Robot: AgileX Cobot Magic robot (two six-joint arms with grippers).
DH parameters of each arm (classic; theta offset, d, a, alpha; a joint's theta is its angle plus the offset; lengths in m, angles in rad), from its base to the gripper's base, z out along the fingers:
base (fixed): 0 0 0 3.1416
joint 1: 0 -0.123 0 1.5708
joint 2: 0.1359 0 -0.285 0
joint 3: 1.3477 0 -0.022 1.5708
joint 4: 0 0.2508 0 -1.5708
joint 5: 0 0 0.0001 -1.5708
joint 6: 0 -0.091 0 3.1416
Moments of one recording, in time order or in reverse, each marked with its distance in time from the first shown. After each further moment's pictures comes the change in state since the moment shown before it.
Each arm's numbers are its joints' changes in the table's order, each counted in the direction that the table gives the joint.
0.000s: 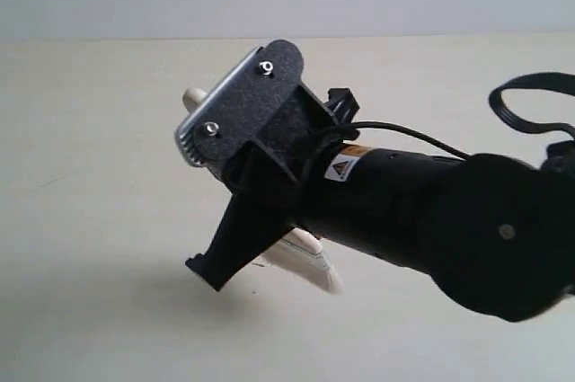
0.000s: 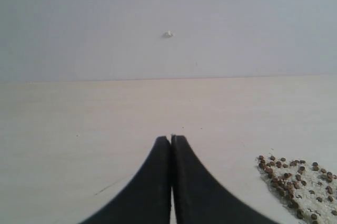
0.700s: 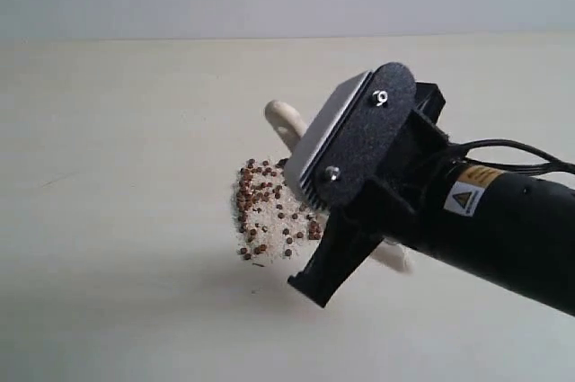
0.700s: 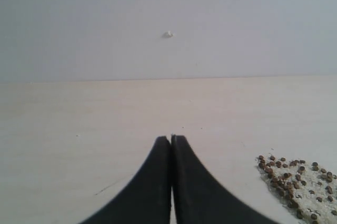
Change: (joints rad) left arm 0.000 0.000 0.000 0.000 0.000 0.000; right arm 0.076 -0.197 0.210 -0.194 -0.060 -0.018
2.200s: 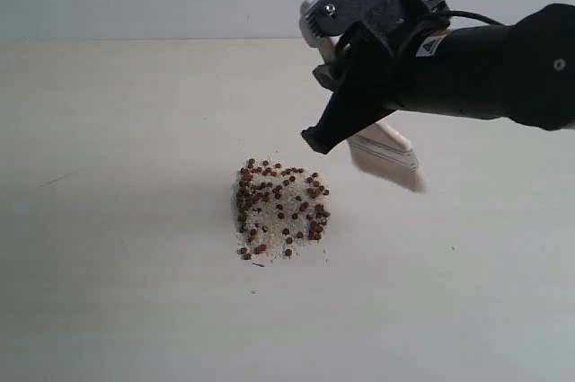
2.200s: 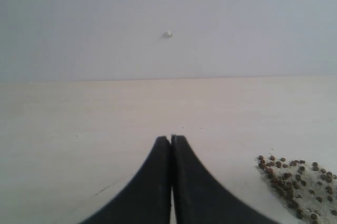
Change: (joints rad) left arm 0.000 0.000 0.000 0.000 0.000 0.000; right arm 0.349 0.207 -0.315 -0.170 0.272 -0.075
